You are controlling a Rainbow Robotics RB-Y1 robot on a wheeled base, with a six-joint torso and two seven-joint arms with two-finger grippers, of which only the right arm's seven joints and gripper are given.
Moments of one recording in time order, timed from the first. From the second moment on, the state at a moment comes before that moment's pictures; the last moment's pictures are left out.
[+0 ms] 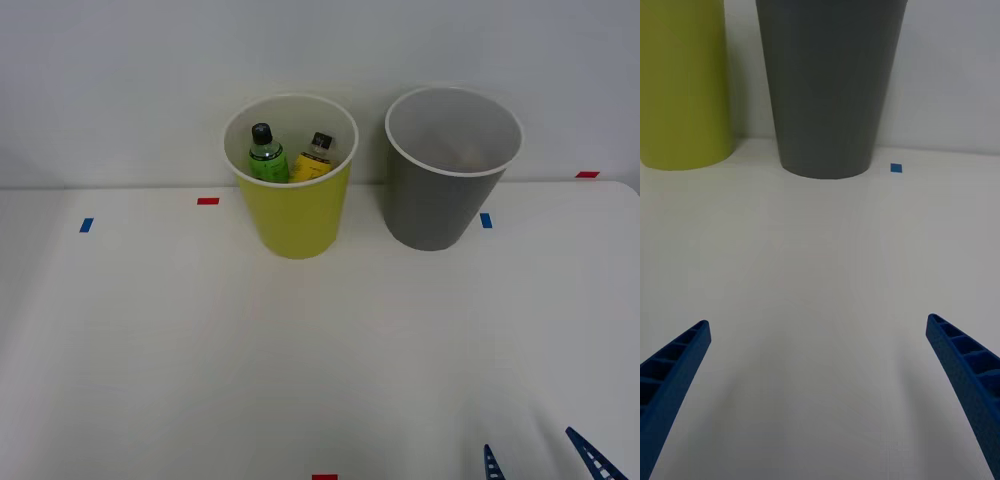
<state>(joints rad) 0.97 -0.11 0.00 -1.88 0.59 -0.69 0.97</state>
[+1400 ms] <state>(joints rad) 0.97 -0.11 0.00 -1.88 0.59 -0.69 0.97</state>
